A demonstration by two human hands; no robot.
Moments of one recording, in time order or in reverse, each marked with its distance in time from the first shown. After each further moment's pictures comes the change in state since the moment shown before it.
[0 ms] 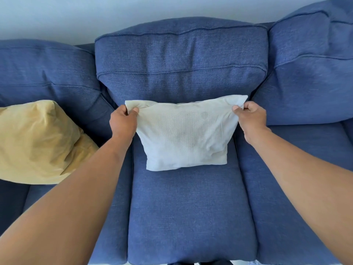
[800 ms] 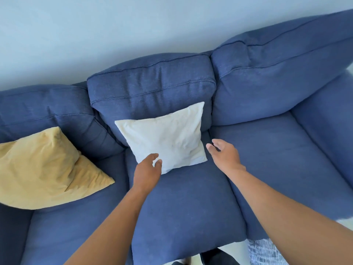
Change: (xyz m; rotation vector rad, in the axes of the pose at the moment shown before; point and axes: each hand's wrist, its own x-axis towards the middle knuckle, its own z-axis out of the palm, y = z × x) left_hand -0.203 -0.016 -0.004 0.442 -0.415 0.162; right_hand -0.174 0.028 -0.091 -0.322 -0.180 -0.039
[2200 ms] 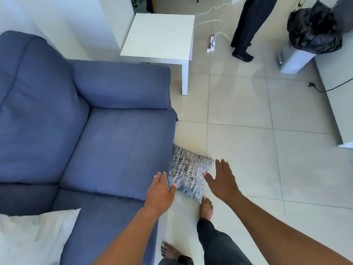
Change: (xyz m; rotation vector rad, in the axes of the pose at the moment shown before) left_hand -0.304 0.107 0.390 0.909 -0.881 0.869; right_hand -0.358 0.424 -0.169 0.183 0.589 0.713
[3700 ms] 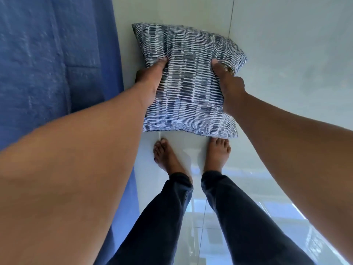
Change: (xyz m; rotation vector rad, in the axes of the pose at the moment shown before) left_hand 0.497 -0.105 0.296 -0.616 -0.033 -0.708; right_hand 0.424 0.219 0.322 1.169 -0.067 0.786
